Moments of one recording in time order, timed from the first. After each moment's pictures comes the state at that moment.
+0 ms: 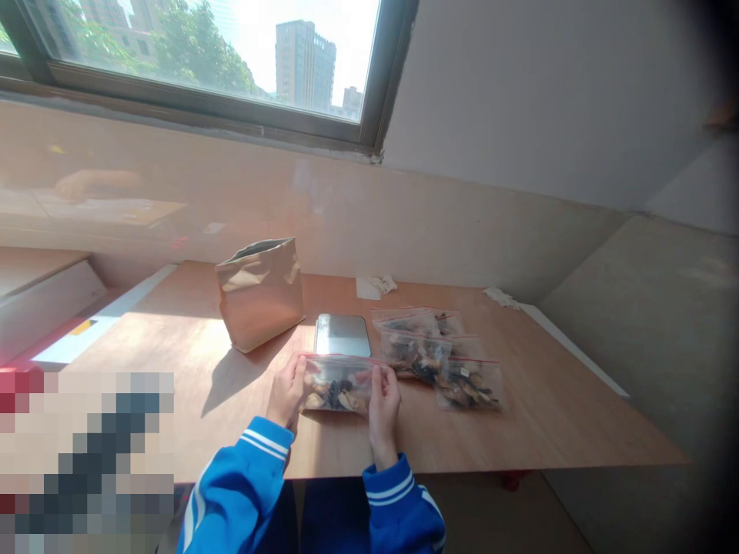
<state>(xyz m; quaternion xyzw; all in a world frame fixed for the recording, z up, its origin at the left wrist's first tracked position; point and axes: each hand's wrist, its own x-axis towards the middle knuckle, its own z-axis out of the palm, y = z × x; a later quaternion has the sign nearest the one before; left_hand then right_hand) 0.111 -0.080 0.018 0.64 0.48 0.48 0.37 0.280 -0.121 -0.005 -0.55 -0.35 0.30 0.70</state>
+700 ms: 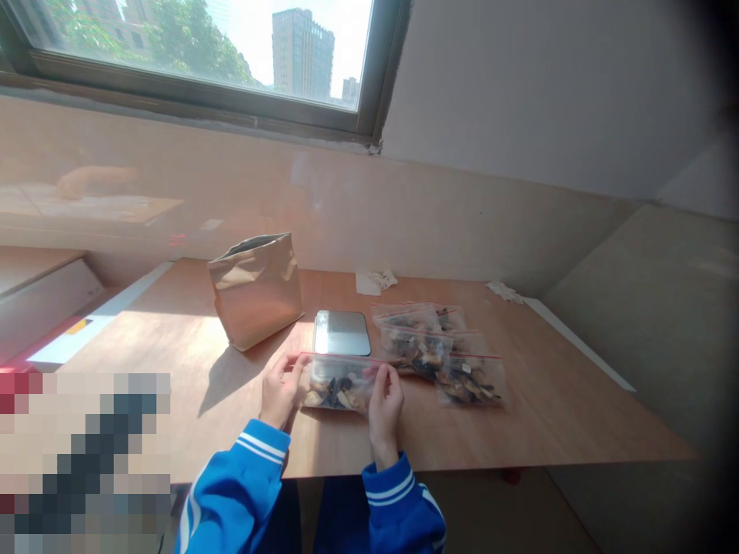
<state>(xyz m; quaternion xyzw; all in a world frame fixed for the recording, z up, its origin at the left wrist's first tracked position) 0.110 -0.080 0.012 0.56 0.52 0.52 0.37 0.284 -0.124 -0.006 -0.59 -0.36 0.23 0.69</state>
